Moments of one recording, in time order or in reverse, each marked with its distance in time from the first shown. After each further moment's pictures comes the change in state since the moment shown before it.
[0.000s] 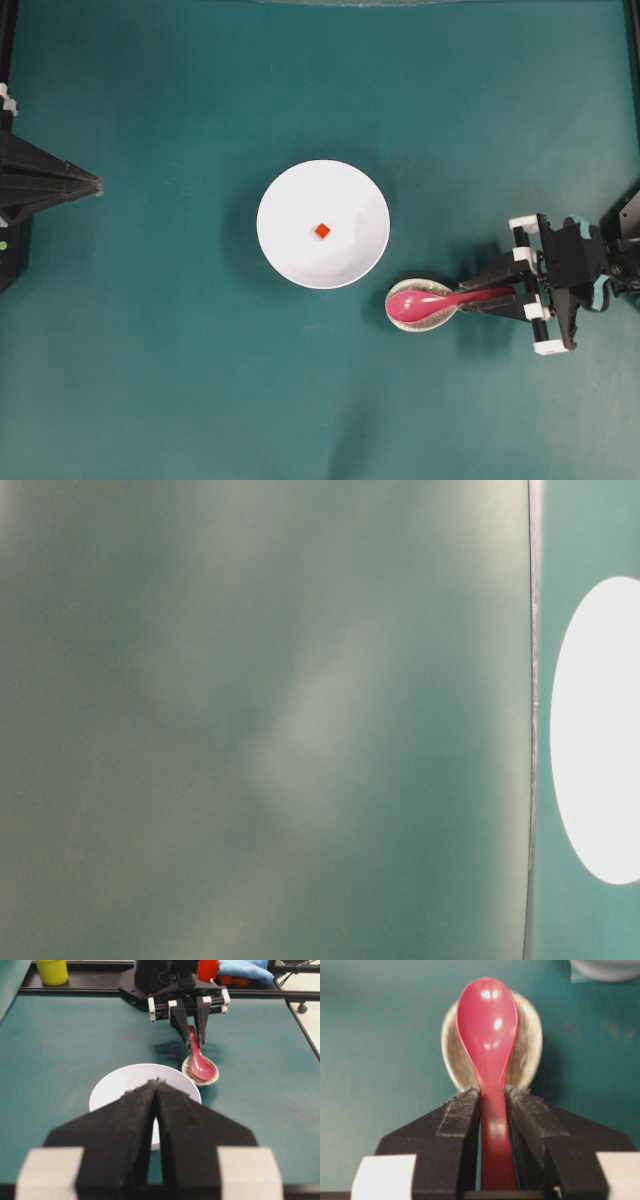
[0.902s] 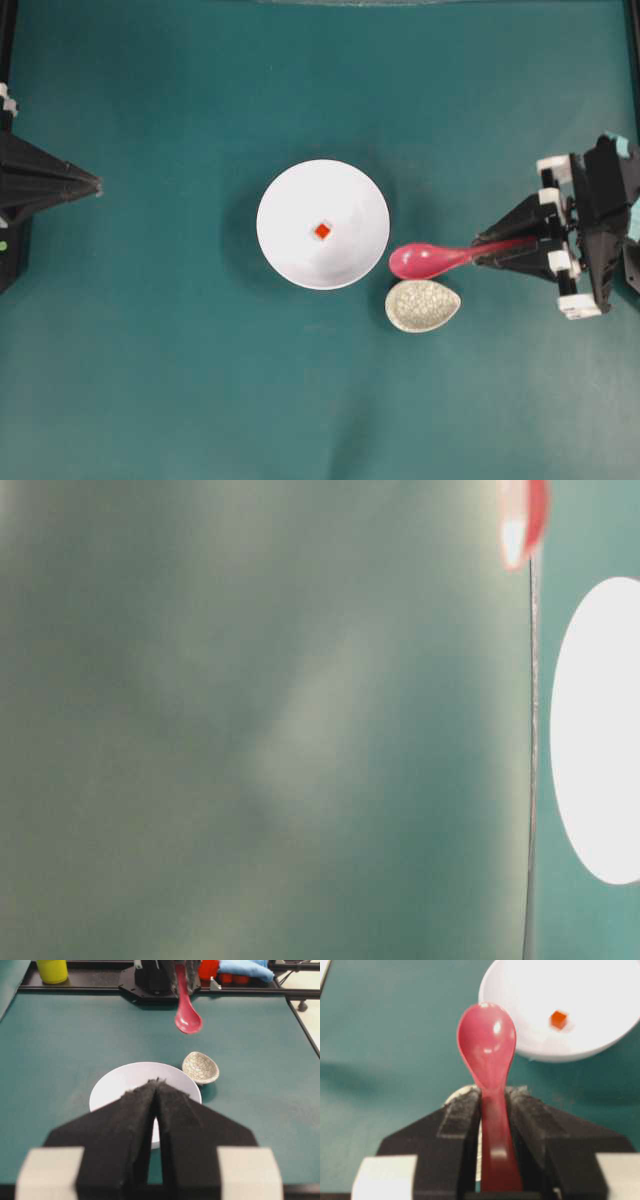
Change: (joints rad) left arm 0.000 0.000 0.000 0.000 0.005 0.002; right arm -0.239 -0.741 -0.196 -0.002 1.003 -0.103
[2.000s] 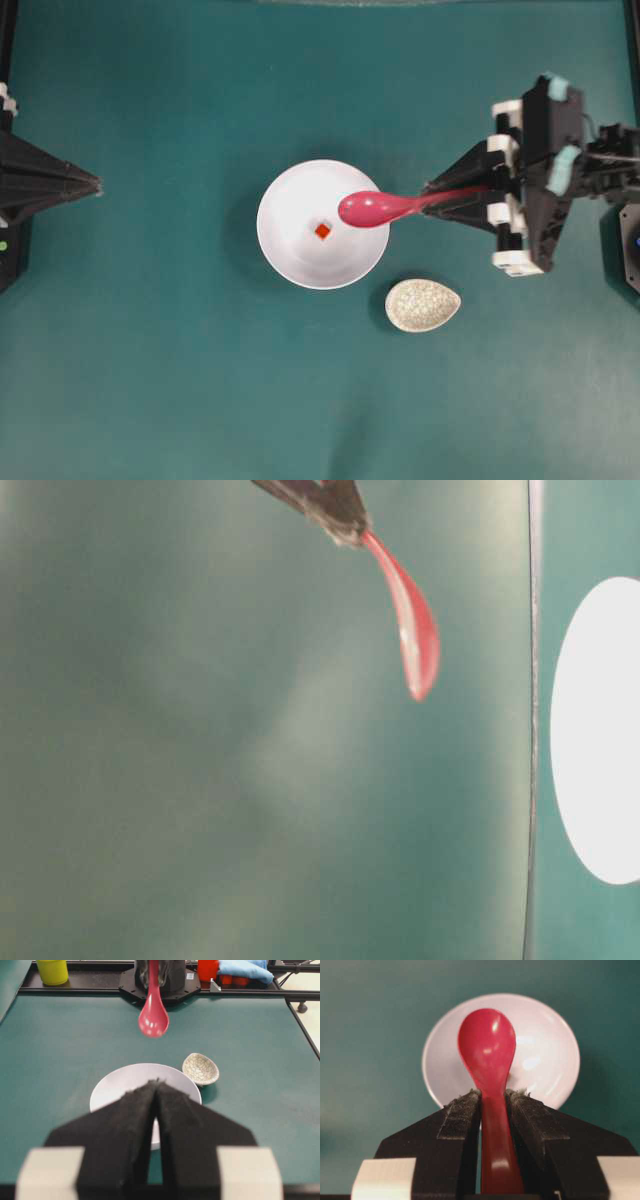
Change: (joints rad) left arm 0.000 0.000 0.000 0.002 -0.005 0.000; right arm -0.132 0.187 -0.301 -0.091 0.216 0.002
